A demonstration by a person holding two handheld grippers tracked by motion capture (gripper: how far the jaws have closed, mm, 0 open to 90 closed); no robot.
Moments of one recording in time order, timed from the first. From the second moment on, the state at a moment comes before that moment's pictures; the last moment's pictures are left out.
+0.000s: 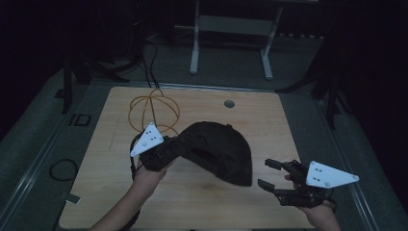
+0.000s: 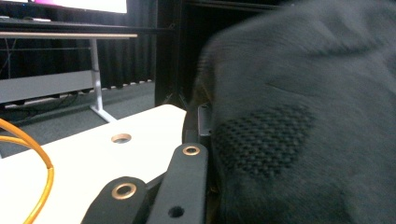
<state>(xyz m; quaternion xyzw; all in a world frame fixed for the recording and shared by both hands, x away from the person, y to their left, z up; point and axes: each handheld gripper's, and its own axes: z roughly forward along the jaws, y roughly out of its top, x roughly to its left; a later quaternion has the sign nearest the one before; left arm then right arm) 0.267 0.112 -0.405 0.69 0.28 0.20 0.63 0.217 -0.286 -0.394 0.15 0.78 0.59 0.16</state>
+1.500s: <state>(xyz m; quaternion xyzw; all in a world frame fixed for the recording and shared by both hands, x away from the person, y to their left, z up) 0.276 0.103 -0.401 0.75 0.20 0.11 0.62 0.225 -0.211 -0.370 0.06 0.80 0.57 0.20</state>
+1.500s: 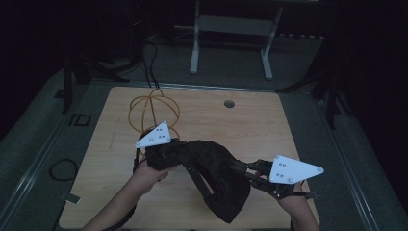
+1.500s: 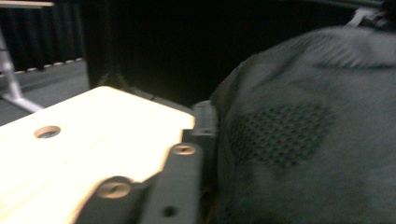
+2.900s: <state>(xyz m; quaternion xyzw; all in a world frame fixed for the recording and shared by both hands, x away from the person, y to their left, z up) 0.211 0.212 -0.502 0.72 0.35 0.25 0.54 0.319 -0.164 -0.286 0.19 0.72 0.59 0.31</state>
